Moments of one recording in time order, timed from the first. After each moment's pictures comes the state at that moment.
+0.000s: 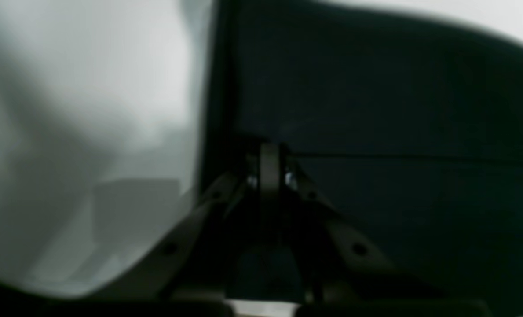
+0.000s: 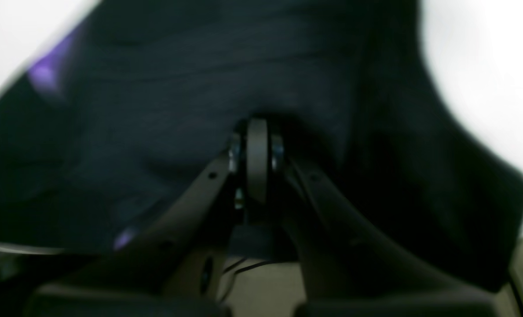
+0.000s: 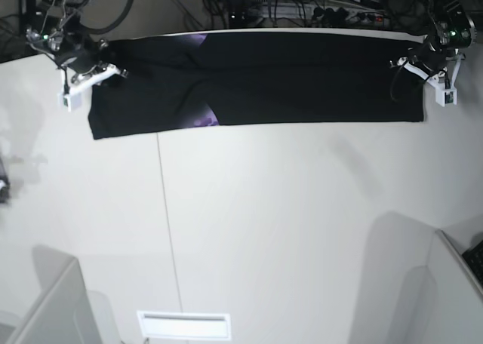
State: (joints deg) left arm 25.6 -12.0 -38.5 98.0 -21.2 -21.8 51.9; right arm -23.2 5.7 26.5 102.5 35.0 10.0 -63.6
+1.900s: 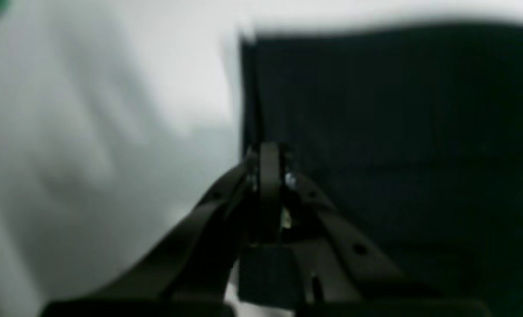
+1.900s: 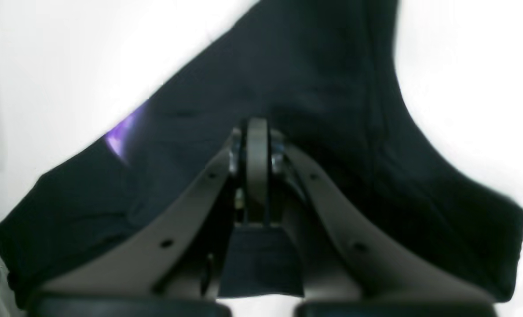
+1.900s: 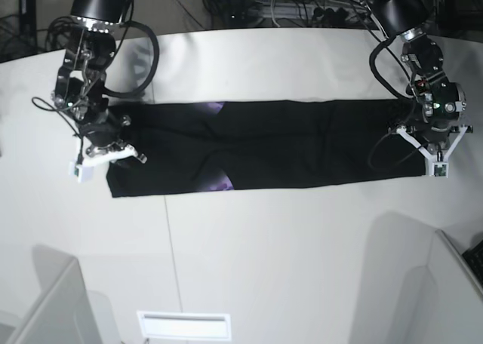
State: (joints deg) left arm 1.5 -10.0 -33.0 92.9 5.0 -22.3 48.9; right arm -4.2 3.4 15.2 95.9 31.8 -4.1 -53.2
